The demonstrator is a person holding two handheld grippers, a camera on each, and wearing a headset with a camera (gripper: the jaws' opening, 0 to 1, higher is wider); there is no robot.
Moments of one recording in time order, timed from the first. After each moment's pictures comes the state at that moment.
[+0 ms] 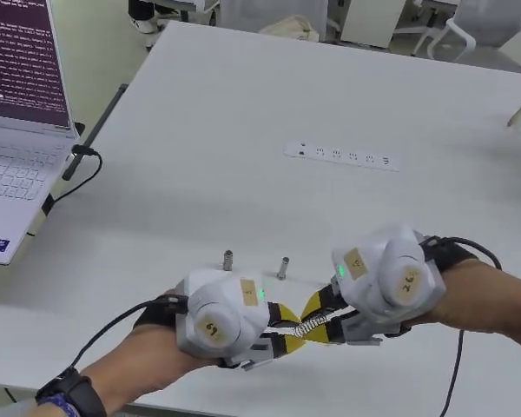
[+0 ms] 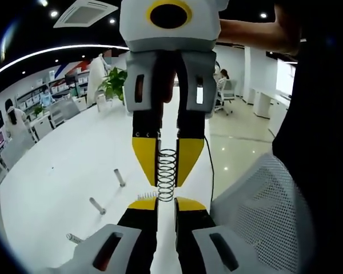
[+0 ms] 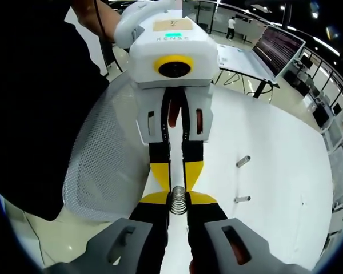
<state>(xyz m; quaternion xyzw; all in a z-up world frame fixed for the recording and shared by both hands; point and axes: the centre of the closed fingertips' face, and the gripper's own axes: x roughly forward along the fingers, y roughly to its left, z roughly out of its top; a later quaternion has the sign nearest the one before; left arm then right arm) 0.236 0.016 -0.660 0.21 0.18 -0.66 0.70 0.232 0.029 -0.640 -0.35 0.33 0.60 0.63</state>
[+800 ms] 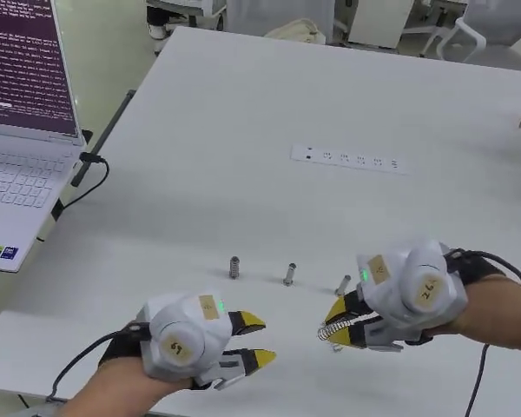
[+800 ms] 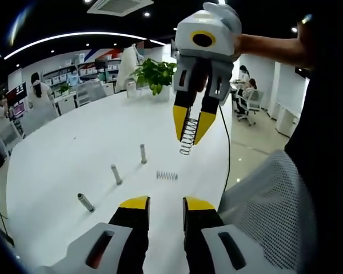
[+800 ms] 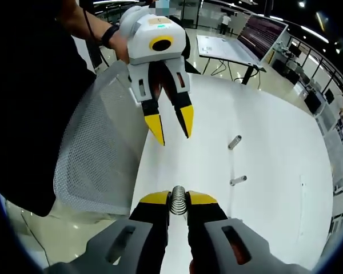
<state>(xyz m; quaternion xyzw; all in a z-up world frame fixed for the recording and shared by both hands) 0.261 0.067 -0.671 0.16 0.23 -0.57 0.77 0.245 -0.001 -0.657 -0.34 0.36 0.57 0.66</state>
